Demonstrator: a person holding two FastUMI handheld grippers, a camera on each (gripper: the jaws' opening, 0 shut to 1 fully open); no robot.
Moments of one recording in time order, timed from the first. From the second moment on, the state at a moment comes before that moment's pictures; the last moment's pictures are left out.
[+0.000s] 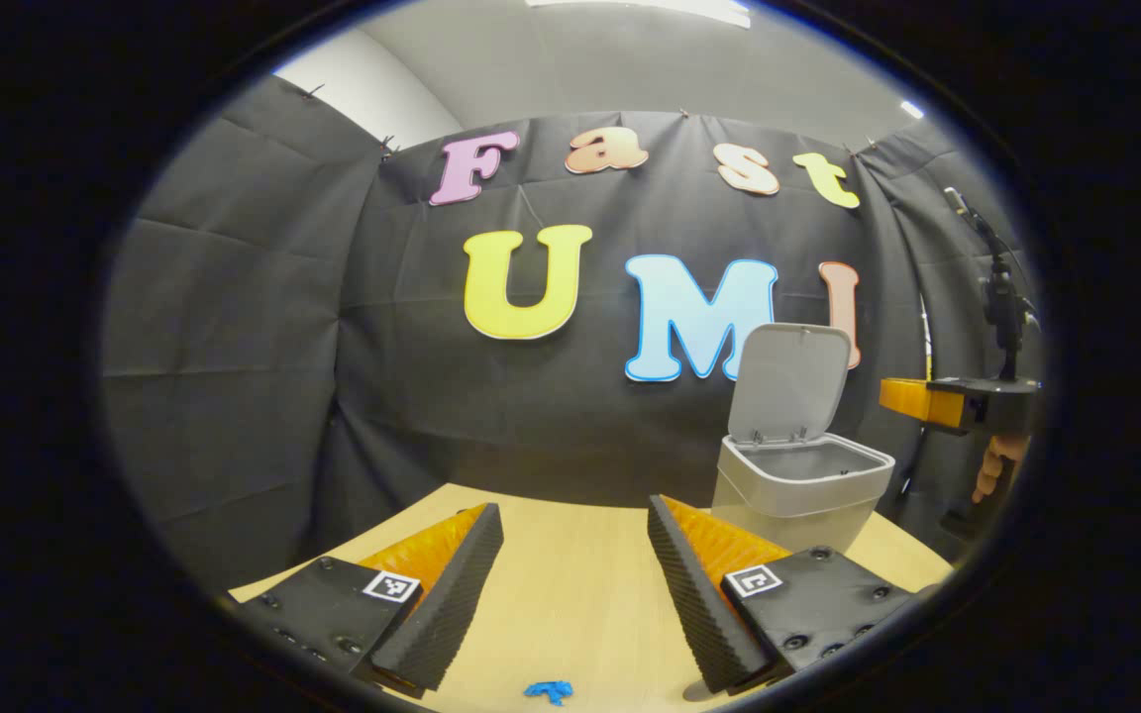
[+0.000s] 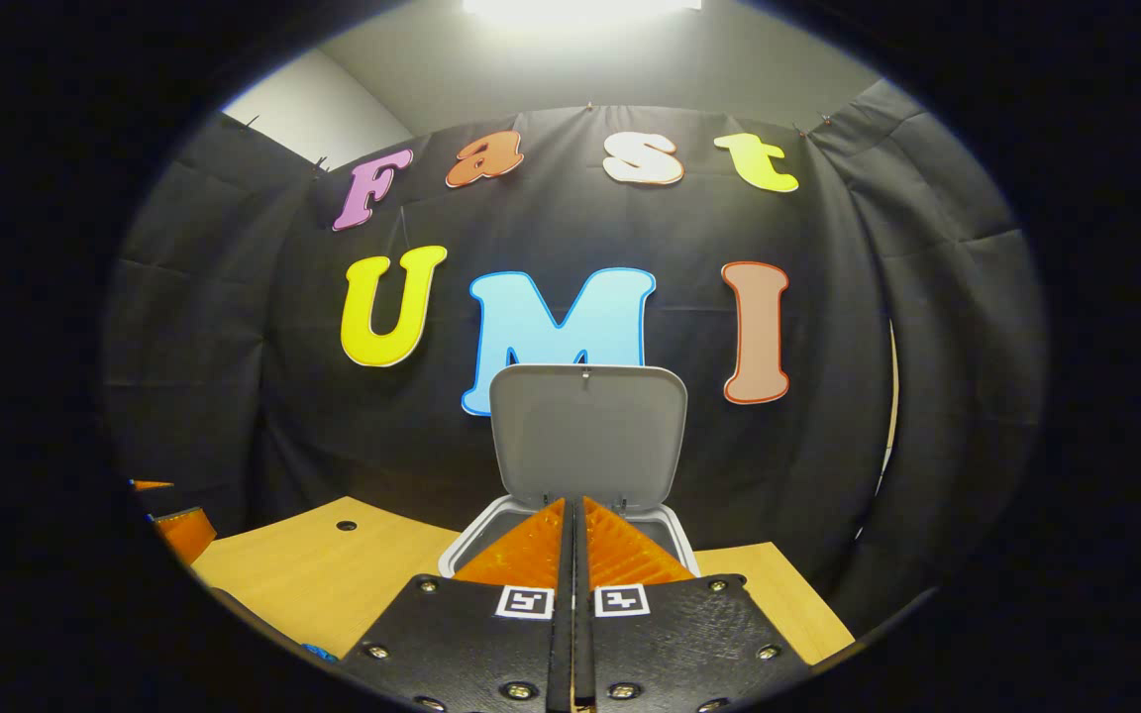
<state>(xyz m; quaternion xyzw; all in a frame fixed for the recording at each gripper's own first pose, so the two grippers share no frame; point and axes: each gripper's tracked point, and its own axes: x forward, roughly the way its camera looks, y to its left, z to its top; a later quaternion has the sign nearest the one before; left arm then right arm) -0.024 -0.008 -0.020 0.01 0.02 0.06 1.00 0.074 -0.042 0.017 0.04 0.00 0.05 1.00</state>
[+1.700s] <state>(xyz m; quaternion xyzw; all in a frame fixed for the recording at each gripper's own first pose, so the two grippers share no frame) -0.031 0.014 -0.232 0.06 0.22 -0.09 0.97 -0.044 -0.009 0.019 0.01 -0.01 -0.09 1.00</state>
